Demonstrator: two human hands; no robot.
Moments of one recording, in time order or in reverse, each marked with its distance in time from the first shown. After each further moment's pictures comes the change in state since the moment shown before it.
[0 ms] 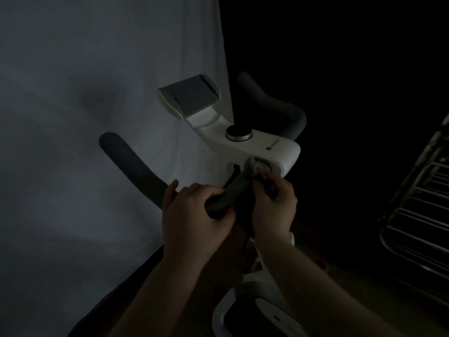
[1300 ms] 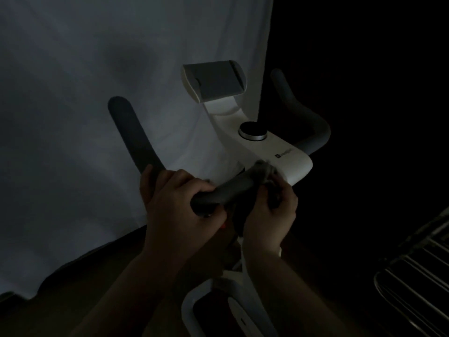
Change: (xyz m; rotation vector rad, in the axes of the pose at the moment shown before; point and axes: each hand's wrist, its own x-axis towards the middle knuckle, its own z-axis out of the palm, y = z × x) left_hand -0.007 0.013 0.010 0.145 0.135 -0.162; right_hand 0.010 0.004 -0.008 0.018 -0.055 -0.079
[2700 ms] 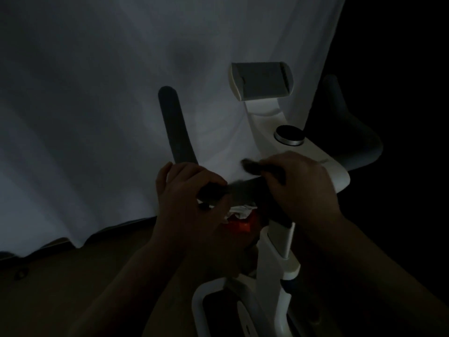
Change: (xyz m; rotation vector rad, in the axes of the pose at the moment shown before) left_hand -0.018 -0.004 -0.001 -0.036 0.124 -0.102; right_hand 0.082 -0.035 -0.013 -0.813 -0.855 -0.798
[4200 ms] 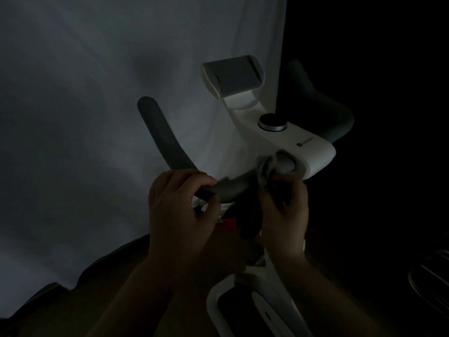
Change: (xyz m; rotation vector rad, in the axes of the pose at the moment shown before) left_hand 0.000 -0.014 -0.025 -0.007 -0.029 0.128; right_hand -0.058 -0.058 0.067 0.764 0.651 0.523
